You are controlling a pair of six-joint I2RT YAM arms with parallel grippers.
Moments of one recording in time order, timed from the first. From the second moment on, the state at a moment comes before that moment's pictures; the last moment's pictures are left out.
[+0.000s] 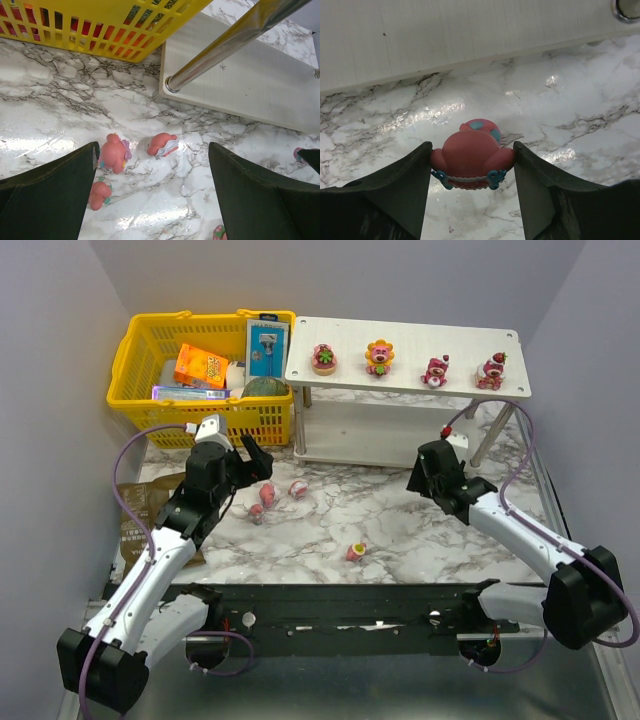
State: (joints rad) left arm -0.35 0.89 0.76 -0.27 -0.10 -0.55; right arm 0.47 1.21 0.77 -0.38 0.45 0.58
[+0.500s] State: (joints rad) left arm -0.35 0.86 0.76 -0.29 -0.10 -0.55; right arm 0.32 1.31 0.84 -0.28 0.37 0.44
